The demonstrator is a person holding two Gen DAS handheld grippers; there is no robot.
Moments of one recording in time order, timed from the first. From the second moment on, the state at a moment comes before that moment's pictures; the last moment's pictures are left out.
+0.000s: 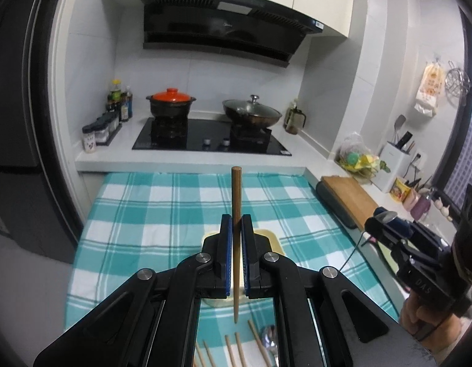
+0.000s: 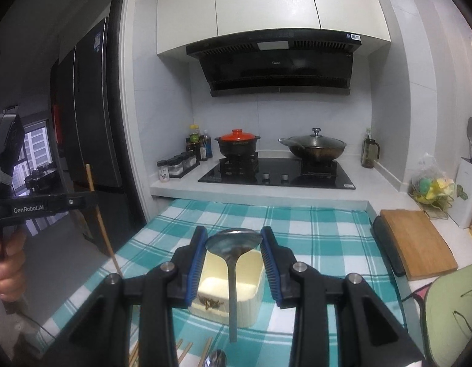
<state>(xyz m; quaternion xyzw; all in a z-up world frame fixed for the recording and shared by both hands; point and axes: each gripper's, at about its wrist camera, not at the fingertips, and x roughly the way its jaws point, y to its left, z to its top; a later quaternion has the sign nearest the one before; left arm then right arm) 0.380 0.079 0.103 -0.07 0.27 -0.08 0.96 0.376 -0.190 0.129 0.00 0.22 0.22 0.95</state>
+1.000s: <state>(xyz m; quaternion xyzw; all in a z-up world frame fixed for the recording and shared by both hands) 0.534 0.063 -0.047 -0.08 0.38 -0.02 0.92 0.537 -0.146 -0.024 0.02 0.37 0.18 0.91</state>
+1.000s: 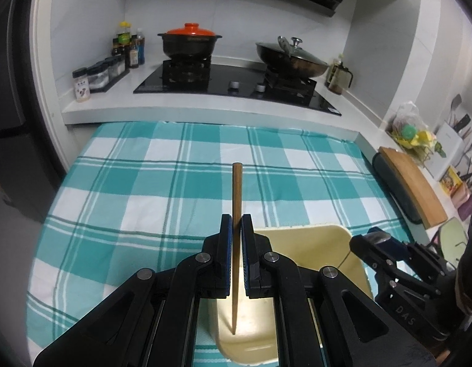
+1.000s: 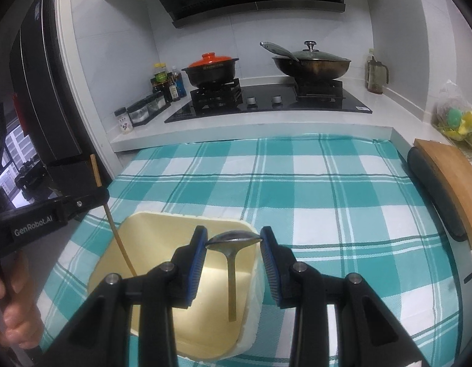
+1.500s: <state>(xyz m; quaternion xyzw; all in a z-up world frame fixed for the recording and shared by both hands) 0.444 0.090 -0.008 -0.04 0.37 0.00 0.93 0.532 -0.167 -0.004 0.04 0.36 0.15 0.92</state>
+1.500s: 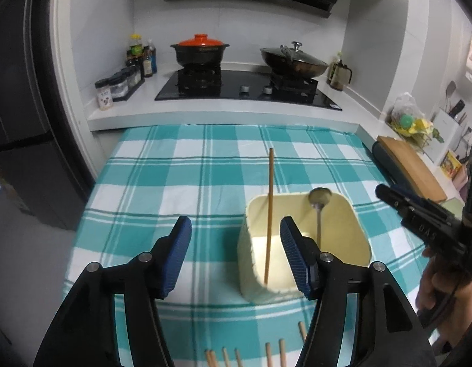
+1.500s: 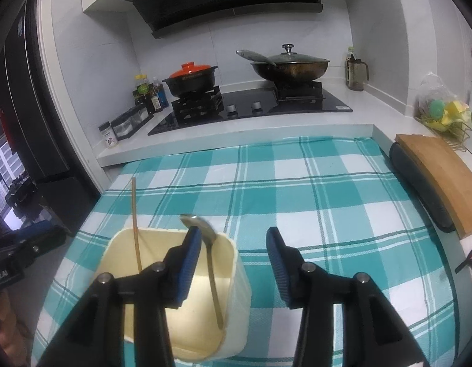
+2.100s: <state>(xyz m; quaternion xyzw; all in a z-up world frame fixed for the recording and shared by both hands) 0.150 0.109 -0.094 -0.09 0.39 0.00 0.92 0.237 -0.253 0.010 -0.05 0.32 0.14 0.94</state>
